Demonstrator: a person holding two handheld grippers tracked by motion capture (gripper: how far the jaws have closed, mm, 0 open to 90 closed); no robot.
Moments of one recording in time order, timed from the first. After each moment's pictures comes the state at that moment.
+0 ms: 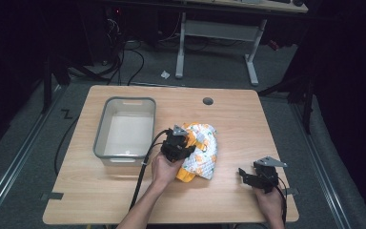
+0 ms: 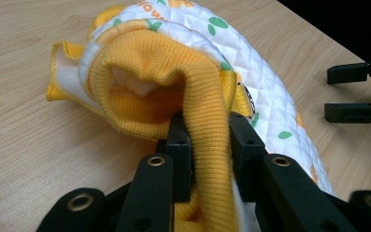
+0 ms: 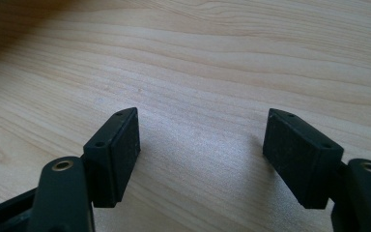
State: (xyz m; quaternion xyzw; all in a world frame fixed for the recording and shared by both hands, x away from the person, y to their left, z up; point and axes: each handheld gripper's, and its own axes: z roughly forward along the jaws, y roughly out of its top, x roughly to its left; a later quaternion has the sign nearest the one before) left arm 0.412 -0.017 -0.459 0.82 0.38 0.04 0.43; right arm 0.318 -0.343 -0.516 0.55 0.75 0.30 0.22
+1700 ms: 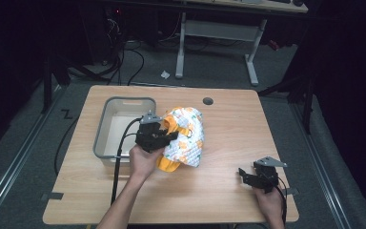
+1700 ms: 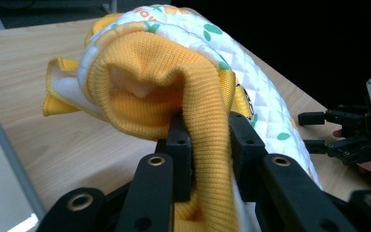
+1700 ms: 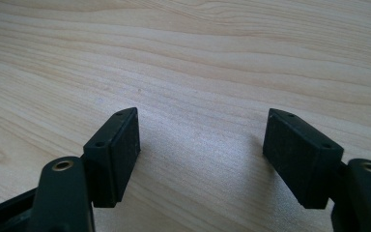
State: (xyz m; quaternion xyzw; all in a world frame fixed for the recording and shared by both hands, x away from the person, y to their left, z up) left arm 0.411 0.055 -0.399 0.78 0.39 0.05 0.49; right arm 0.318 -0.343 -0.516 0.55 0.75 0.30 0.22
